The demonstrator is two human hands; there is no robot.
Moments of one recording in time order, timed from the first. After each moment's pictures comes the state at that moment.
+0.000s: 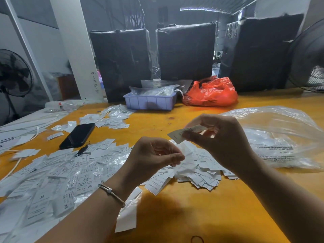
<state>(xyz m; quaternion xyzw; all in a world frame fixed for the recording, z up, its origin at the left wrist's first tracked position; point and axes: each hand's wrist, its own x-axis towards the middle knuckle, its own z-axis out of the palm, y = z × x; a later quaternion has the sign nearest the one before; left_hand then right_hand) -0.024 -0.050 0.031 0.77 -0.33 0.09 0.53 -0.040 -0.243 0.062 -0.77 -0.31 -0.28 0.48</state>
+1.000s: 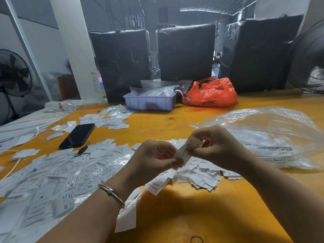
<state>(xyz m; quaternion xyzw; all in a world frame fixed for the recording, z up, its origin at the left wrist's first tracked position) -0.021 -0.049 0.027 0.80 -0.30 0.03 0.52 -0.023 -0.254 0.051 -0.85 -0.30 -0.13 0.42</state>
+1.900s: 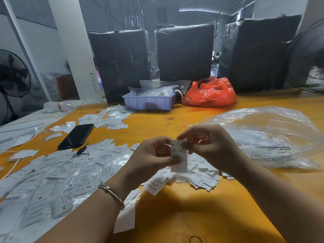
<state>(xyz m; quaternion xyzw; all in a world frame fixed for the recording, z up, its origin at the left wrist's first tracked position) -0.025 -0.053 0.031 0.73 -0.23 -0.04 0.64 -0.028 -0.244 0.049 -0.81 -0.27 -0.17 0.50</state>
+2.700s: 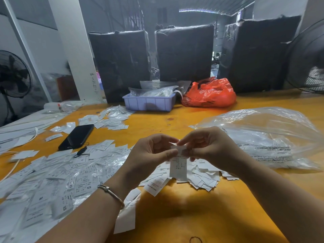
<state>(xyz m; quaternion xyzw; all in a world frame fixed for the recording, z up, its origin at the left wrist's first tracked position) -0.024 -0.049 0.033 0.75 -0.23 -0.01 0.63 -0.027 -0.248 0.050 -0.79 -0.27 -0.06 0.54</state>
